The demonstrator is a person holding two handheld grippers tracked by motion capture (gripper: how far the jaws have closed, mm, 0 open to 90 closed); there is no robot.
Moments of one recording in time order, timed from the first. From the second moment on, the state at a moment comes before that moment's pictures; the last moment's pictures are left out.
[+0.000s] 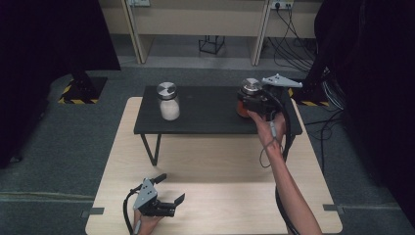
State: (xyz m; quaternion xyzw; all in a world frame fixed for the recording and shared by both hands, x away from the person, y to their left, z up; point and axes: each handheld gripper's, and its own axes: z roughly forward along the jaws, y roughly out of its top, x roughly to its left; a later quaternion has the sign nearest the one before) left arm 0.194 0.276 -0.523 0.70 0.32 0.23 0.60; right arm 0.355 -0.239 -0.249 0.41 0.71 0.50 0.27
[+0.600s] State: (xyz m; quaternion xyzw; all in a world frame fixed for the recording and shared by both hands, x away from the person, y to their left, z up) left arm 0.194 0.276 -0.523 0.70 0.32 0.23 0.60; right arm 0.355 -0.259 -0.265 0.39 0.69 0.55 0.26
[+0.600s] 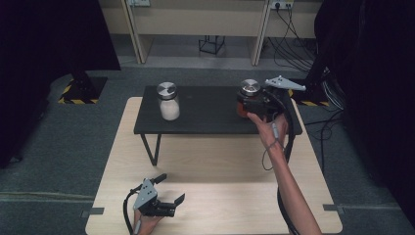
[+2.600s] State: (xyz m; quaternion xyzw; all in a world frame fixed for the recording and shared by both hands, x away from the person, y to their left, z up) left arm 0.194 0.276 -0.522 0.70 0.32 0.23 0.60; right arm 0.279 -0.351 -0.334 0.26 0.70 0.65 0.17
